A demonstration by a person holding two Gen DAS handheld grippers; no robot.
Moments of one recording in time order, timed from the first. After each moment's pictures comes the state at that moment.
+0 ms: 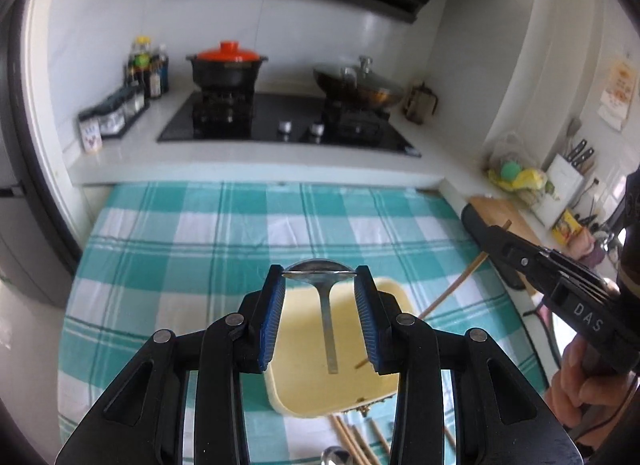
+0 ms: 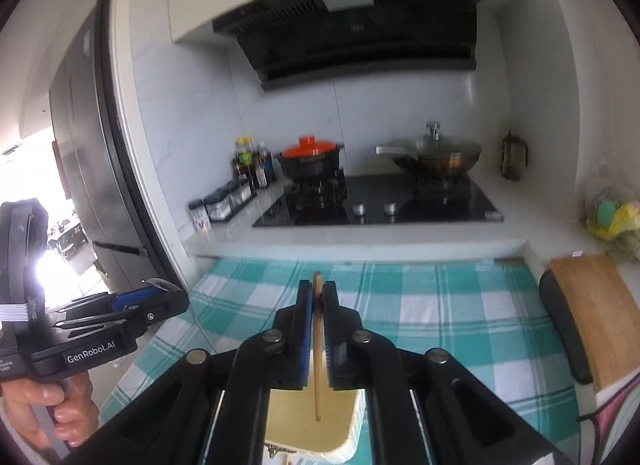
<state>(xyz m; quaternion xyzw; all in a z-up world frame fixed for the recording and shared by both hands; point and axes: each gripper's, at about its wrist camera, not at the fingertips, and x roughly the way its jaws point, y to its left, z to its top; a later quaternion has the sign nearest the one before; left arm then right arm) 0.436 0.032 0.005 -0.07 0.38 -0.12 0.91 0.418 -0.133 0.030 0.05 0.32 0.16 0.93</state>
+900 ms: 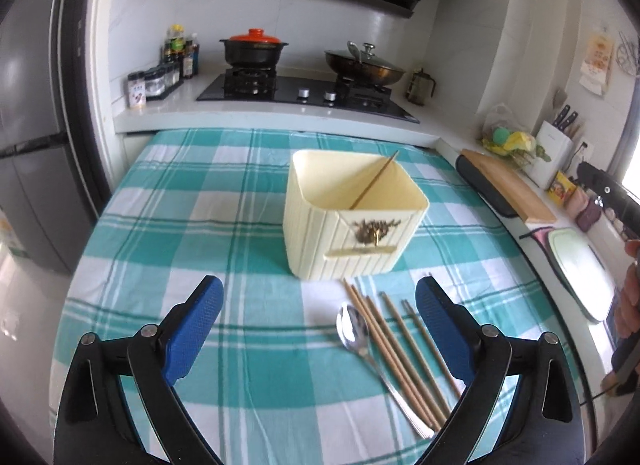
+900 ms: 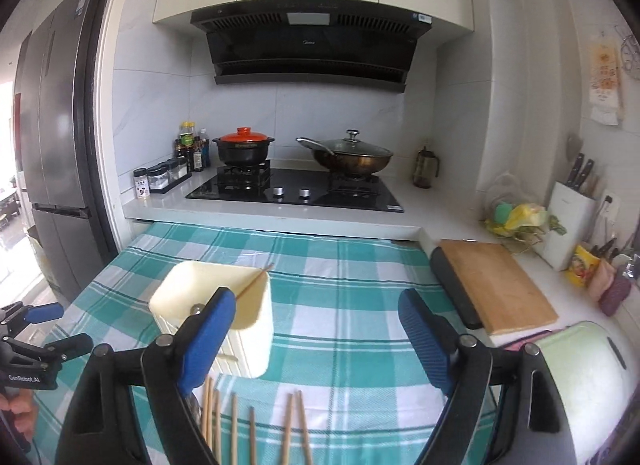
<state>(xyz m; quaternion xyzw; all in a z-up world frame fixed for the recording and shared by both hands) 0.240 0.050 -0.040 -0.07 0.36 -0.09 0.93 0.222 -0.186 0.043 -0.06 0.23 -0.01 0.97</state>
